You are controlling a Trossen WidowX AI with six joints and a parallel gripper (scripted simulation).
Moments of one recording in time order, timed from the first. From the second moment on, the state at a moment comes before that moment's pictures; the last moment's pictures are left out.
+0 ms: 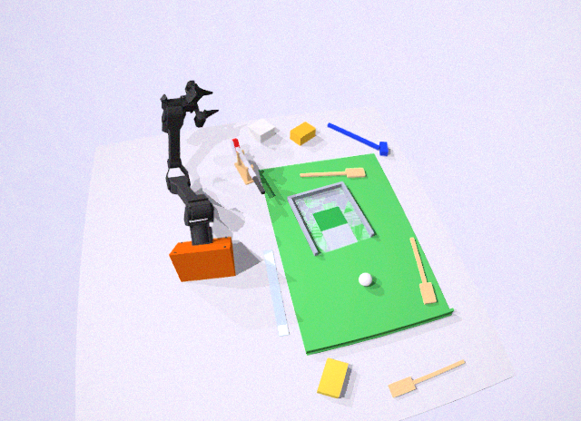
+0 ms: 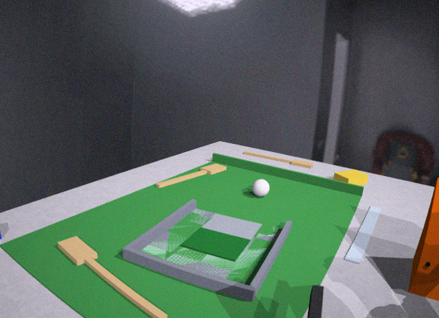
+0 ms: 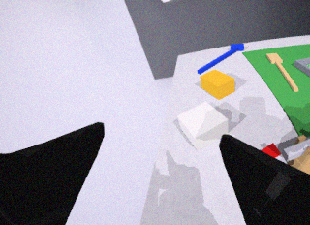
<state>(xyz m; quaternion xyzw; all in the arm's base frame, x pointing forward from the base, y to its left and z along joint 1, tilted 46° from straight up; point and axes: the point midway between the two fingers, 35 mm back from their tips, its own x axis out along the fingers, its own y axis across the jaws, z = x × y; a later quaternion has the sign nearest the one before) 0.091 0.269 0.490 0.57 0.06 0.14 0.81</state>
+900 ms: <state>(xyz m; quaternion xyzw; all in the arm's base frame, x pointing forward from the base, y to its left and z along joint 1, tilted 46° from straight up) 0.157 0.028 0.558 0.97 0.21 0.13 0.01</state>
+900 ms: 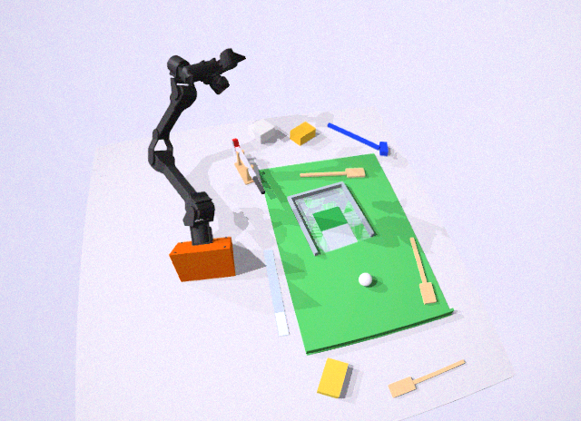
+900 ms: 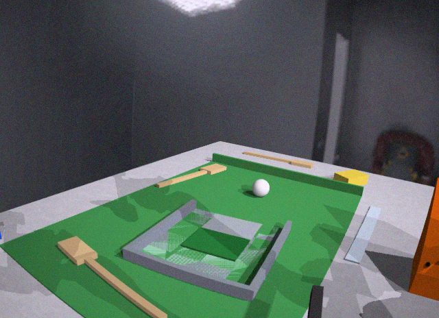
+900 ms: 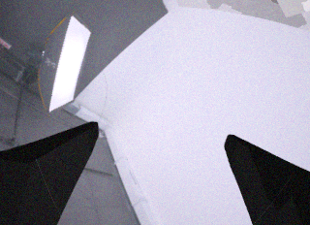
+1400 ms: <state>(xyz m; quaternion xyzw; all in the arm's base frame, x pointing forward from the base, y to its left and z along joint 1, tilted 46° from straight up) 0.261 -0.028 0.441 0.87 0.23 -0.12 -0.43</state>
